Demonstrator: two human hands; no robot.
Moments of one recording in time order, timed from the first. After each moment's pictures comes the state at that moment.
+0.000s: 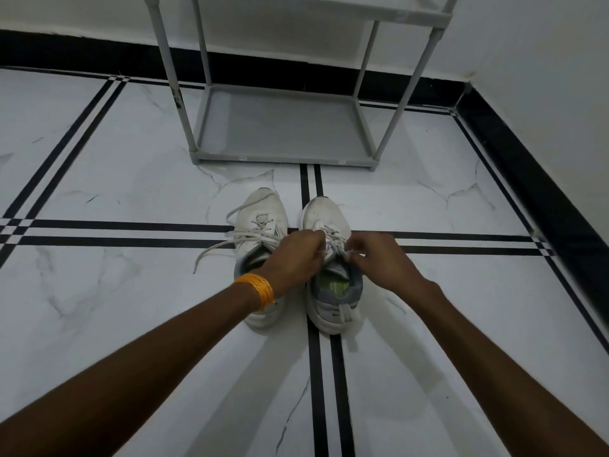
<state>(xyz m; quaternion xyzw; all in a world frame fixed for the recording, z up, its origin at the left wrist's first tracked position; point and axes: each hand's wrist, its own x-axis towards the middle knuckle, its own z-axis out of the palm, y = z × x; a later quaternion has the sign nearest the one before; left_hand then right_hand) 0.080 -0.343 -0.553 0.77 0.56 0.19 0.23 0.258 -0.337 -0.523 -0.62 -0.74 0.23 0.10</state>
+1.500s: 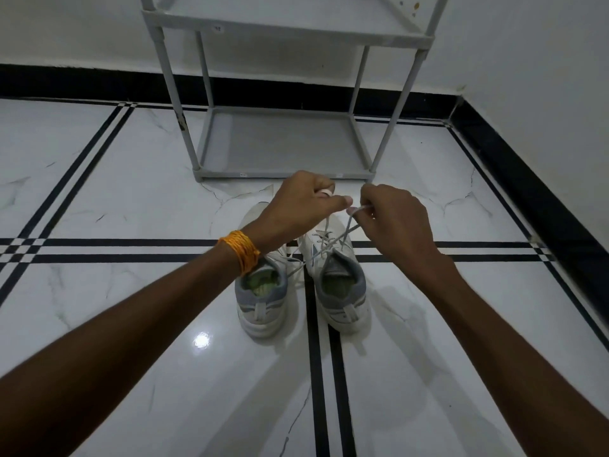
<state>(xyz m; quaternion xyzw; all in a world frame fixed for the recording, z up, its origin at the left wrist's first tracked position) 0.078 -0.328 -0.433 0.68 0.51 0.39 0.36 0.252 -0.324 -0.449 -0.58 -0.79 -0.05 0.19</state>
